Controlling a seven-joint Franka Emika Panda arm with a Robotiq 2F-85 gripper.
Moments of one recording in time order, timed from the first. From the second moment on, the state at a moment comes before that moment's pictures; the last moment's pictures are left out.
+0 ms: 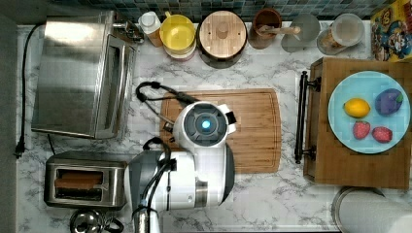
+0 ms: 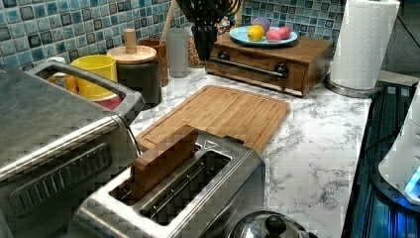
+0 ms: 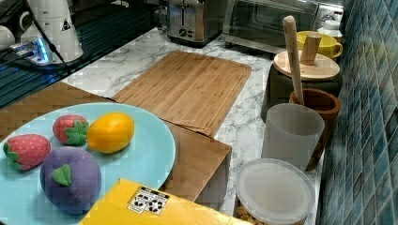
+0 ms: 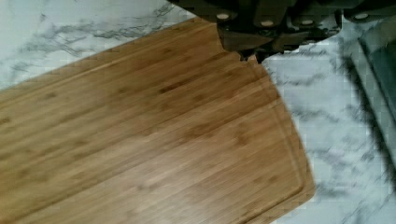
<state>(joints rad) 0.06 -0.15 0.07 -2.25 0.23 0.47 -0.36</state>
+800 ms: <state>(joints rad) 0.24 -0.29 0.19 -2.41 0.35 0.49 -0.52</state>
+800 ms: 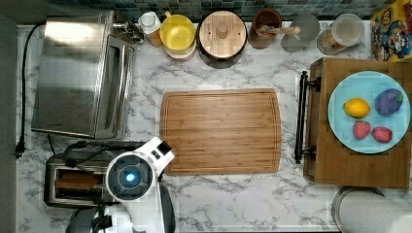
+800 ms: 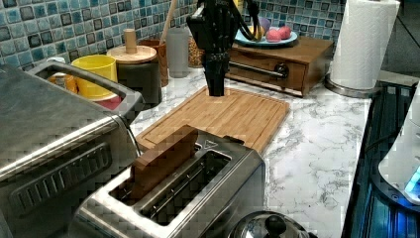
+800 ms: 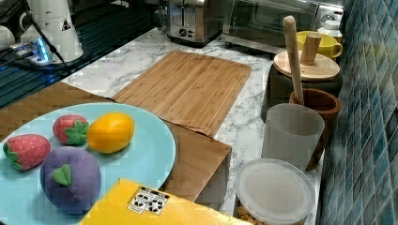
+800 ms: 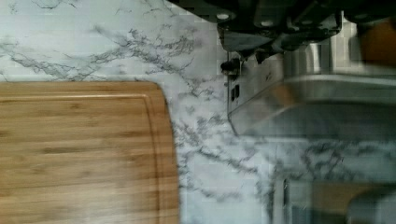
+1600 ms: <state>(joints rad) 0.29 -0.25 0.19 -2.45 0.44 0.51 -0.62</state>
